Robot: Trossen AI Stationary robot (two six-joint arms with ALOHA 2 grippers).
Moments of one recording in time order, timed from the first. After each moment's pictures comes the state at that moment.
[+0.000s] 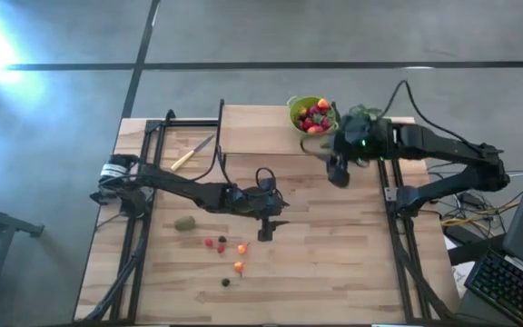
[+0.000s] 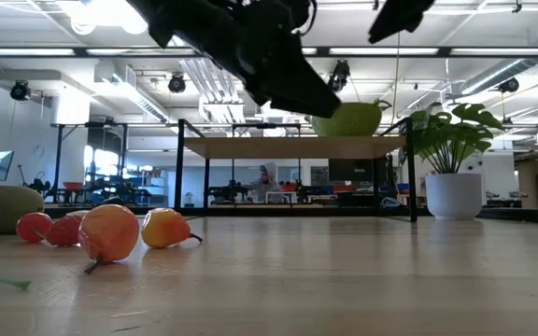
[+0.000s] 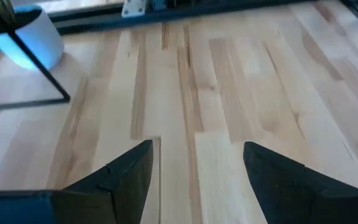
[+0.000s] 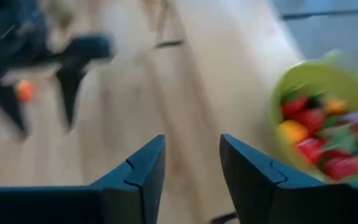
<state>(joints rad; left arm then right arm) -0.13 1.75 1.14 0.10 -0.12 0.05 -0.14 1.16 1.31 -0.91 0.19 0.02</state>
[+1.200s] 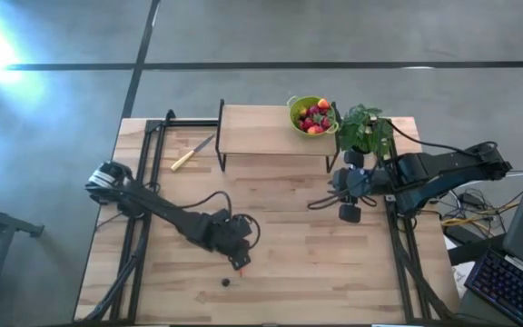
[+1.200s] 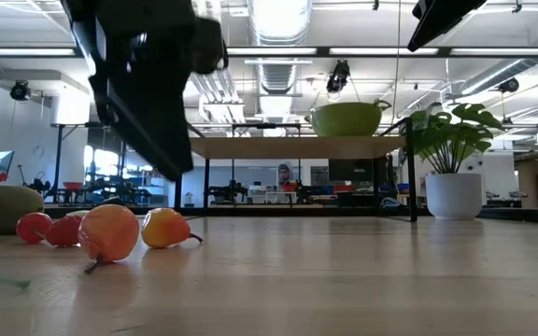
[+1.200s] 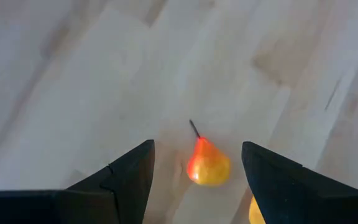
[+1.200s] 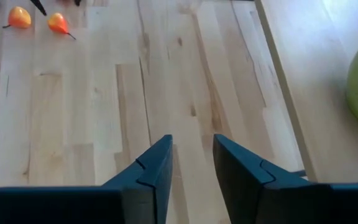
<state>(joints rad) -0.42 1.71 1.14 -0.56 -0.29 -0.88 0.22 1.11 1.15 -0.99 0.35 0.23</state>
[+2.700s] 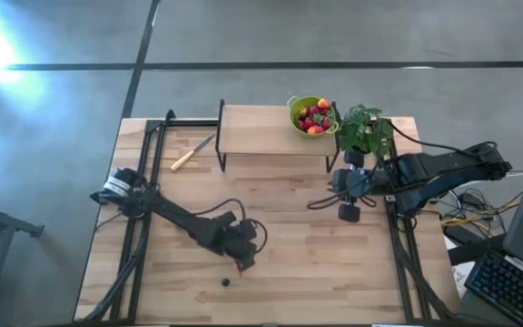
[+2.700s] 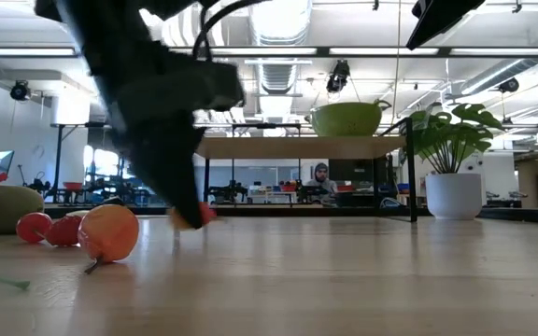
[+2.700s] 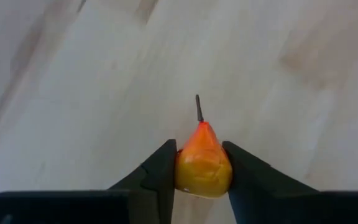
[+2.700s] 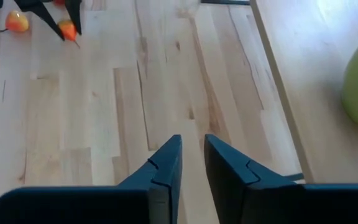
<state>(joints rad) -0.40 1.84 1.14 -0.47 -0.31 -0.81 0.22 1.11 1.14 -0.97 0.37 0.23</state>
